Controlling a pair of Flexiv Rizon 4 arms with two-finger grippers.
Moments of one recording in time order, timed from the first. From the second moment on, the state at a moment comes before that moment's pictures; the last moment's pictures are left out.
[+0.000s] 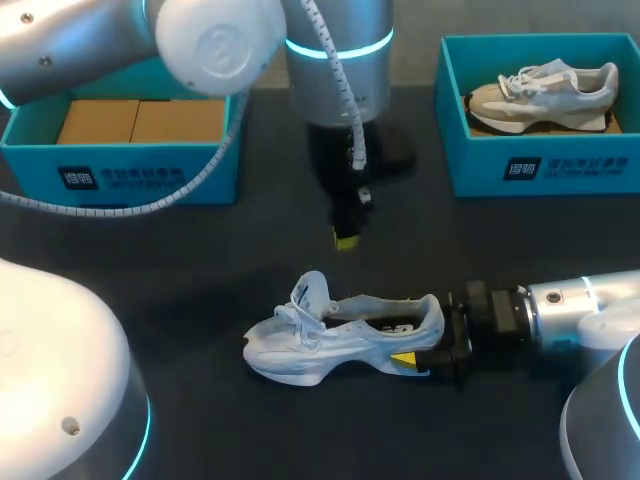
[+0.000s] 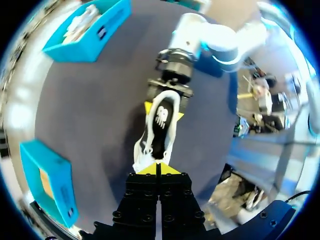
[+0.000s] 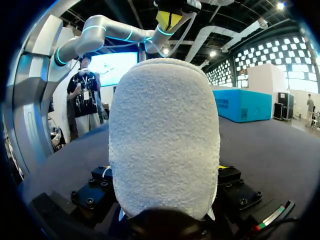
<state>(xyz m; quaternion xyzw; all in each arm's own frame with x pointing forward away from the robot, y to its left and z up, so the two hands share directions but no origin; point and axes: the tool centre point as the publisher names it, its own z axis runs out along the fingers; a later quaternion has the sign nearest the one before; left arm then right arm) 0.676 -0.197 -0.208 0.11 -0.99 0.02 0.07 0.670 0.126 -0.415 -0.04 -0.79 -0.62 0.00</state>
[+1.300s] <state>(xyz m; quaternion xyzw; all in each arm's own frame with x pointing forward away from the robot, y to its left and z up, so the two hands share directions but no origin) 0.675 -0.247 -0.336 -0.12 -0.99 0.06 0.09 0.670 0.126 -0.415 -0.04 -0.79 -0.62 0.00</state>
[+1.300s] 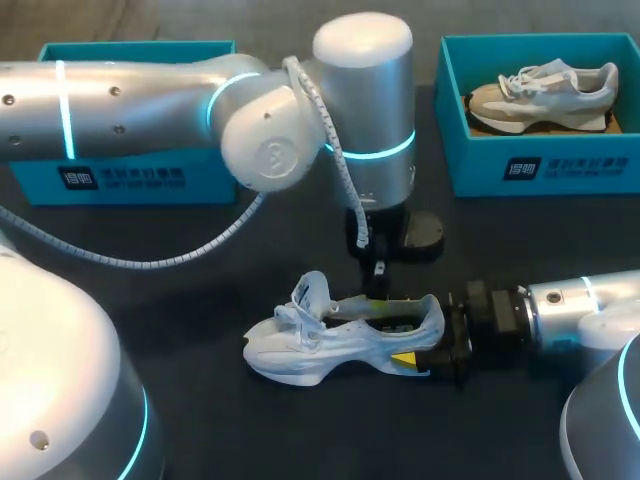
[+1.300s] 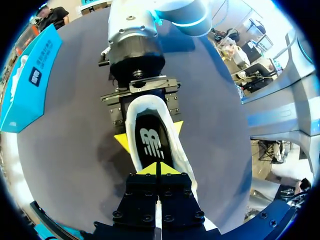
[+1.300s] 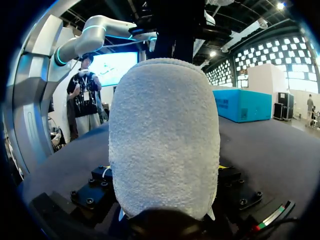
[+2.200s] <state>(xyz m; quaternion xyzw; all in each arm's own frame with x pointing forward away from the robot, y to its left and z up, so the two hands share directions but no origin) 0.643 -0.230 -0.385 -0.12 -0.98 0.04 0.17 0.670 0.126 -0.415 -0.04 -0.79 -0.62 0.00</state>
